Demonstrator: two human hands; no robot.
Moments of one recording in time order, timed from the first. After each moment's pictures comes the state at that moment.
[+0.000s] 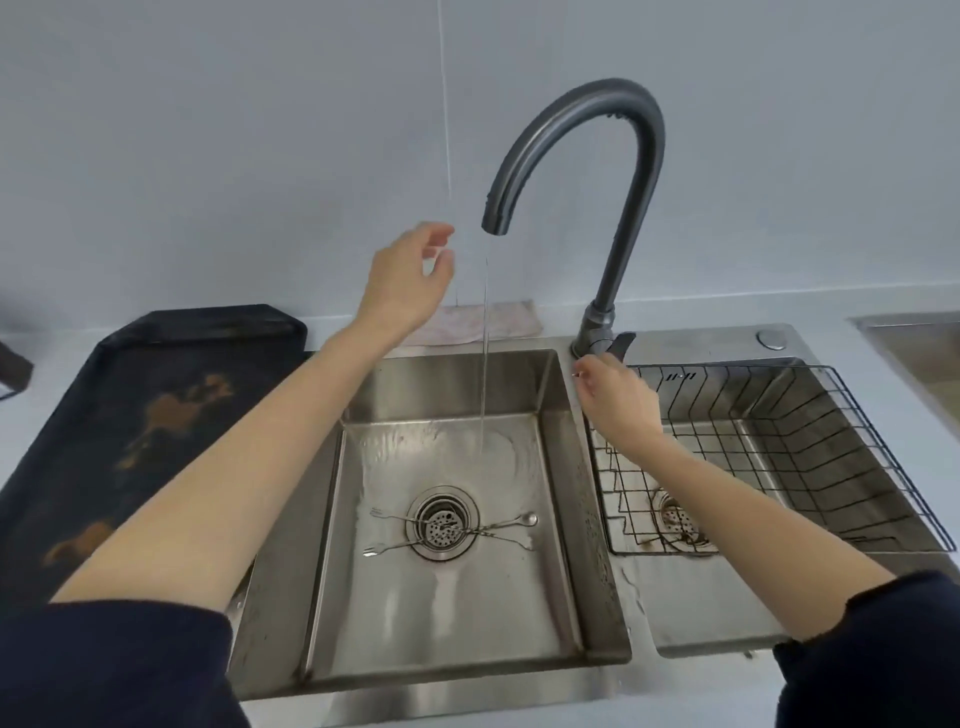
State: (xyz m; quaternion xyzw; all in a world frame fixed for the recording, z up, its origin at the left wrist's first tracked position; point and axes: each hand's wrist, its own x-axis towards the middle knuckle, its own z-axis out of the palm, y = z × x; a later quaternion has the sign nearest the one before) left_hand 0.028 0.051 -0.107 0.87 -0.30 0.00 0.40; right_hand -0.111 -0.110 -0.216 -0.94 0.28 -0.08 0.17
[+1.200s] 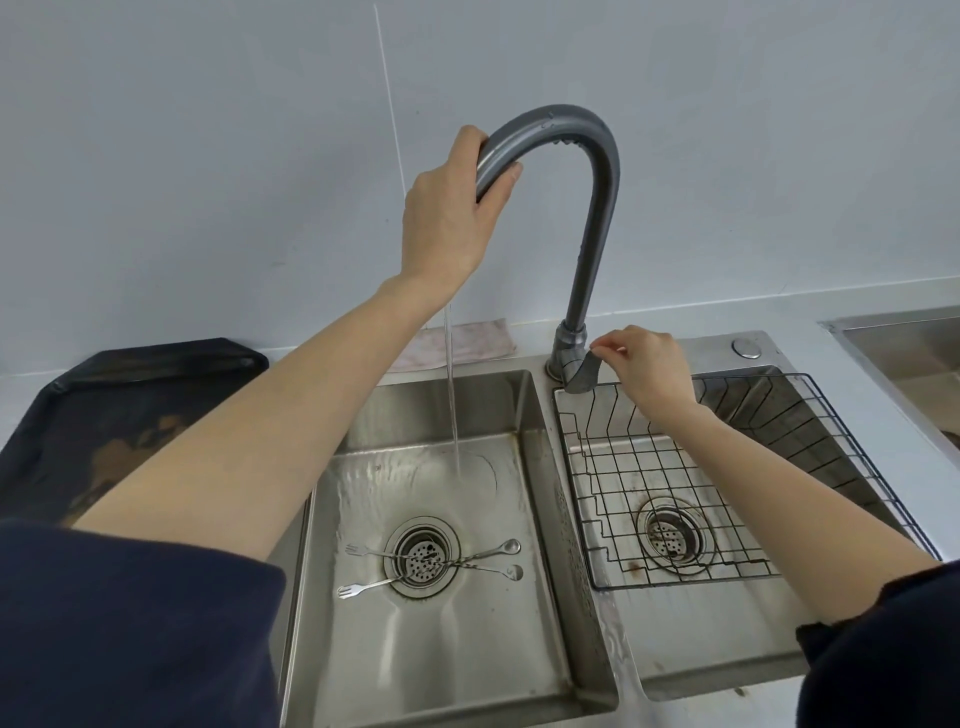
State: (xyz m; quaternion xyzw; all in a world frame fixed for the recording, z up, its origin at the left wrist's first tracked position) left_hand 0.036 -0.038 -0.069 0.81 -0.38 0.16 0.42; right_hand -0.101 -0.183 -0.192 -0.90 0.32 -0.16 0.25
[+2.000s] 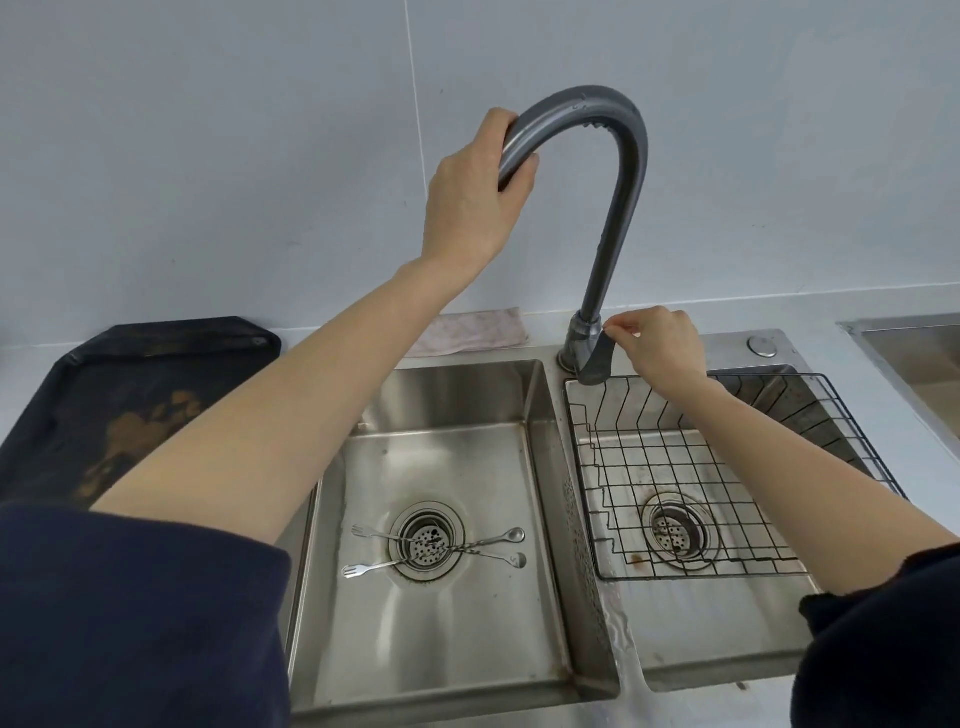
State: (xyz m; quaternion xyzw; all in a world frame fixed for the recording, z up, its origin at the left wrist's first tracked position) left_hand 0.031 -0.034 -0.065 0.80 -0.38 0.13 0.44; right_hand -0.091 -0.181 -0.178 -0.90 0.35 -0.12 0.23
